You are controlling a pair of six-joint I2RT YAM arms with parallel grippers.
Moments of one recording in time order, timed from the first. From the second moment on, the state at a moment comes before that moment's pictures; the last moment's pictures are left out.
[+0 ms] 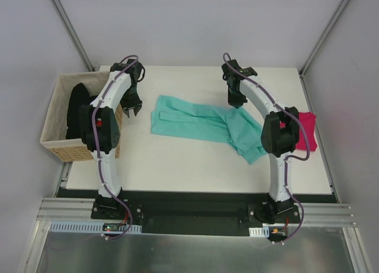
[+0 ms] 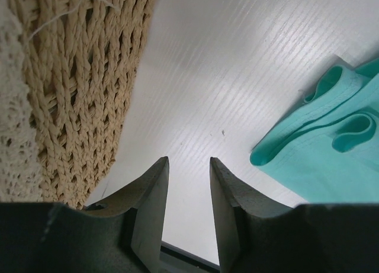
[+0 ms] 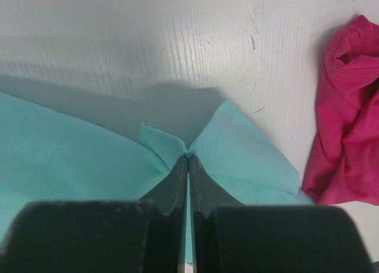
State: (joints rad) left arm -0.13 2.08 1.89 -1.30 -0.26 -0.58; right arm 0.38 2.14 1.96 -1.06 0.35 0.37
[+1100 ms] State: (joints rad) left arm -0.13 1.90 1.70 -1.22 -0.26 -0.60; right arm 0.52 2.01 1.99 -1.06 0.53 0.24
